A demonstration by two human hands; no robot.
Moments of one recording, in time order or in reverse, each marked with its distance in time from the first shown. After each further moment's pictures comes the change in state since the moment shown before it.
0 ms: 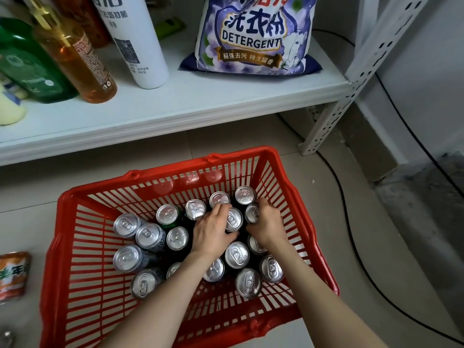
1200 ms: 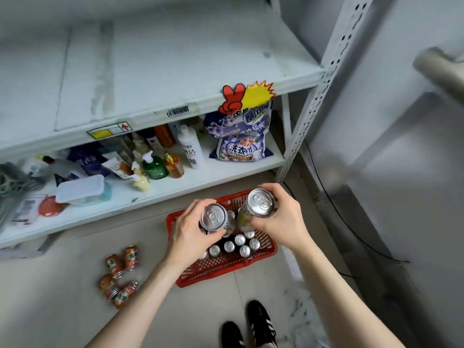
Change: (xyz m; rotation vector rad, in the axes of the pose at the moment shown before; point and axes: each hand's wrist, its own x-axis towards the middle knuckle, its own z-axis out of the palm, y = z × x) left_hand -0.242 0.181 -0.516 -0.386 0.216 0.090; right_hand -0.342 -0.282 -0.409 0.484 0.156 -0.219
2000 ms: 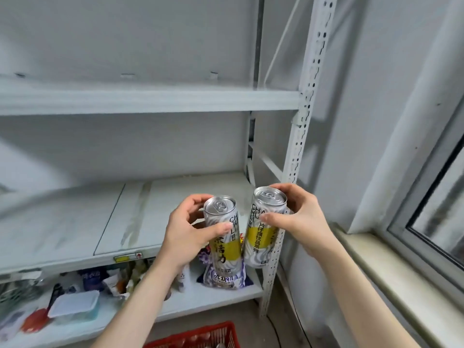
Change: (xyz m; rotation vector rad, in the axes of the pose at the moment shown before) left_hand 0.052 0.314 -0.184 -0.642 0.271 0.203; right_hand -0.012 -0.292 -0.247 0.280 0.004 -0.483
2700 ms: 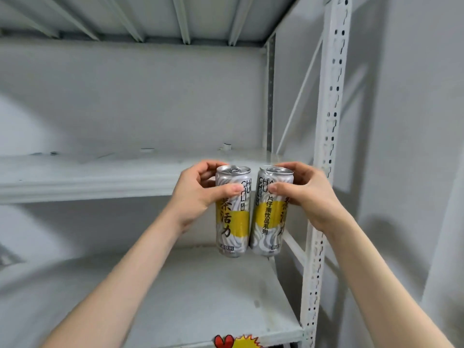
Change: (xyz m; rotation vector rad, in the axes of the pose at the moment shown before) left_hand 0.200 0.127 0.008 -0.047 -0.065 0.285; right_hand 0.198 -0.087 -0.034 0.159 -0.072 -0.203
